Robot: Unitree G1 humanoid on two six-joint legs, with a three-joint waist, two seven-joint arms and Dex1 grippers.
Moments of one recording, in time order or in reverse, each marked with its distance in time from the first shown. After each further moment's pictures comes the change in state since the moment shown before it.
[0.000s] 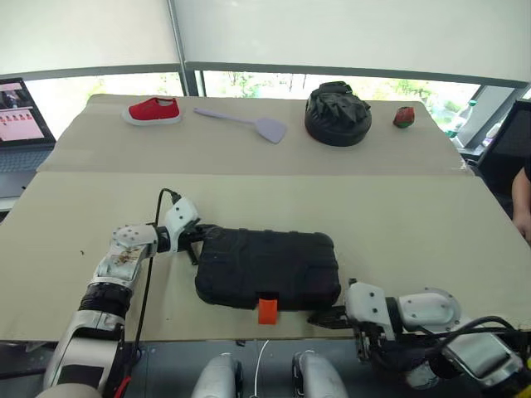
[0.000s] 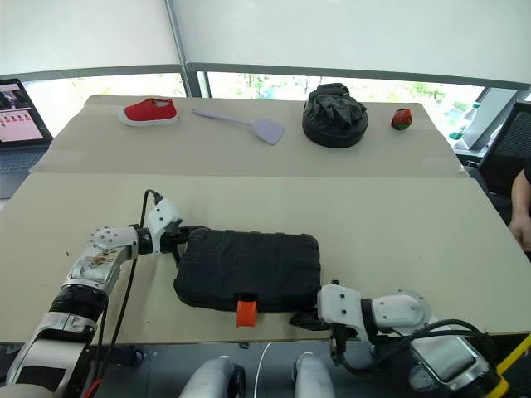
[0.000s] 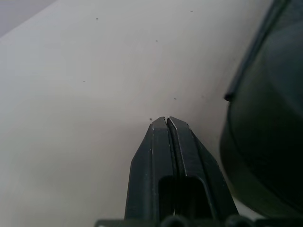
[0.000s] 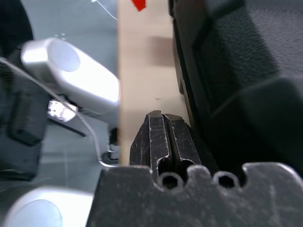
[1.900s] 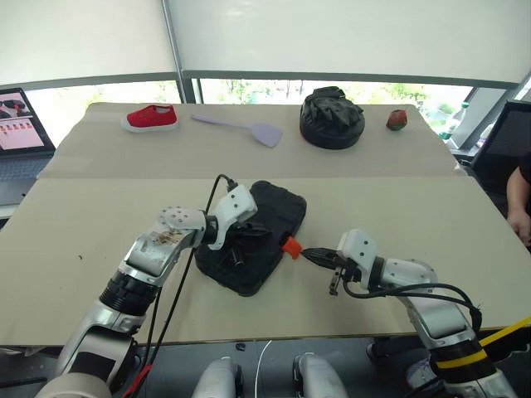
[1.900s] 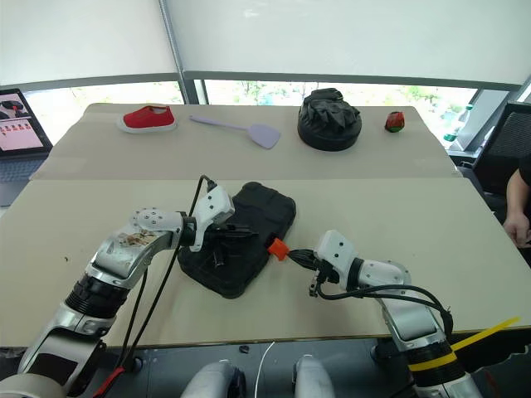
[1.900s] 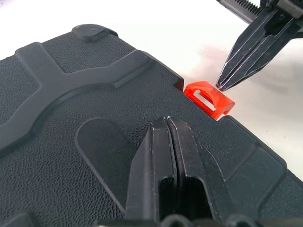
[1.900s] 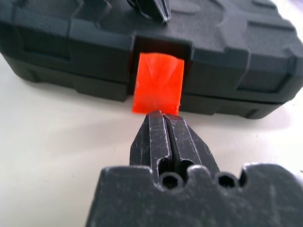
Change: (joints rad) left arm -0.111 -0.062 -0.238 -0.512 -0.100 0.595 0.120; right arm -0.161 0.271 -0.150 0.199 -0.071 0.046 -0.136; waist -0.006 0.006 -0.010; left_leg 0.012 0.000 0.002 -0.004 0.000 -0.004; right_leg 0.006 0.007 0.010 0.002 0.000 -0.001
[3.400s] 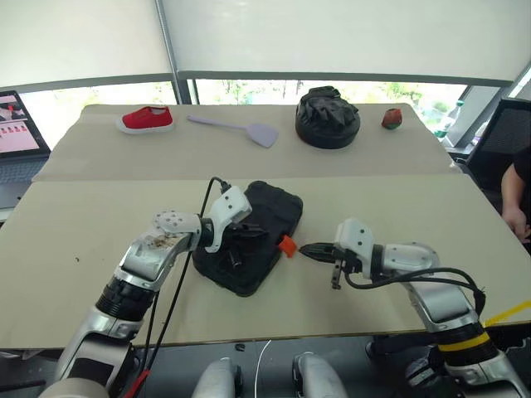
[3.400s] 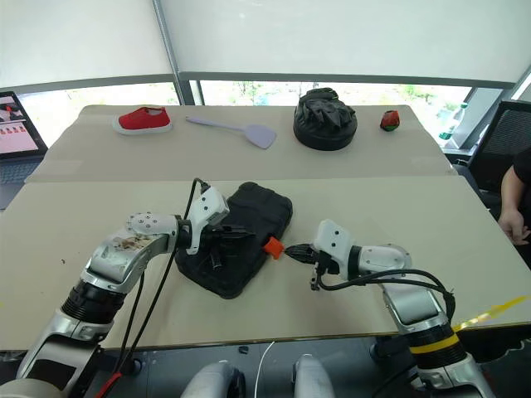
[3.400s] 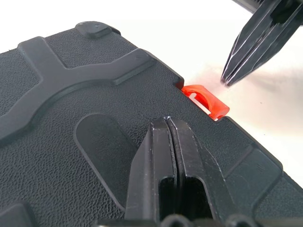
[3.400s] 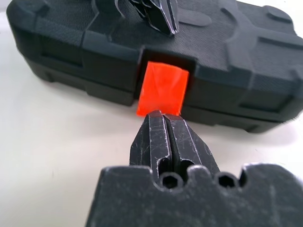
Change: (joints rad) left arm 0.026 -0.001 0.030 -0.021 -0.015 0.028 0.016; right arm -0.110 0.001 0.029 0.004 -0.012 0.081 0.086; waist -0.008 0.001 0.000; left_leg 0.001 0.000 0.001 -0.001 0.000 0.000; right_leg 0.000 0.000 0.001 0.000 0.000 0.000
